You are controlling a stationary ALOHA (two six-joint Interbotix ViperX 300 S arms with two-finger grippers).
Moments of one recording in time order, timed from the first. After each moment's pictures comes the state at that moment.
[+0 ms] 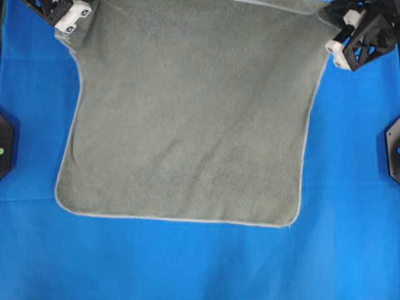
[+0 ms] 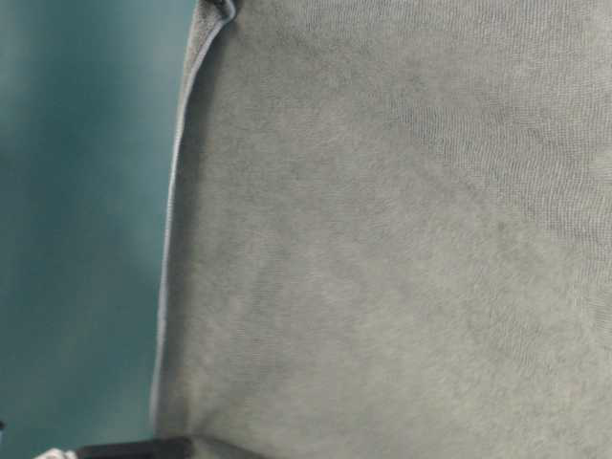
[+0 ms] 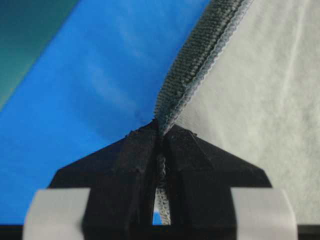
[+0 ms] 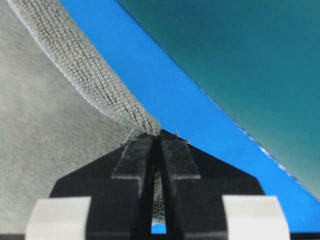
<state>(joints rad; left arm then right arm) 0.55 -0.40 0.37 -0.02 0.94 -0.01 -0.31 -0.61 0.72 -0.66 0.72 0.73</state>
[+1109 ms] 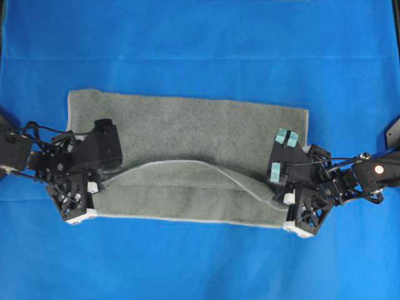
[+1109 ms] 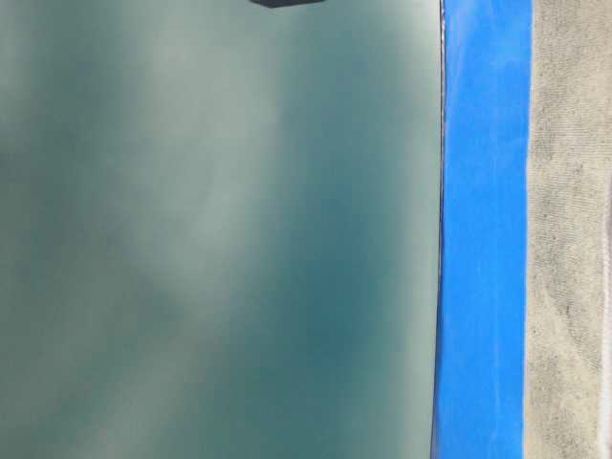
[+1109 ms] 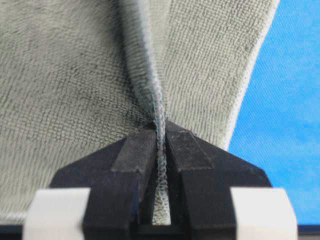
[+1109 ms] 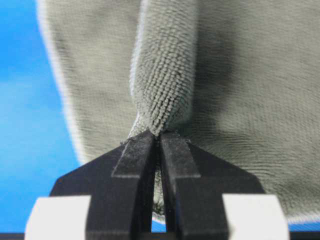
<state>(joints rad) -0.24 -0.19 0.94 -0.03 0.36 -0.50 0.29 -0.09 0.87 -0.20 0.26 0.83</state>
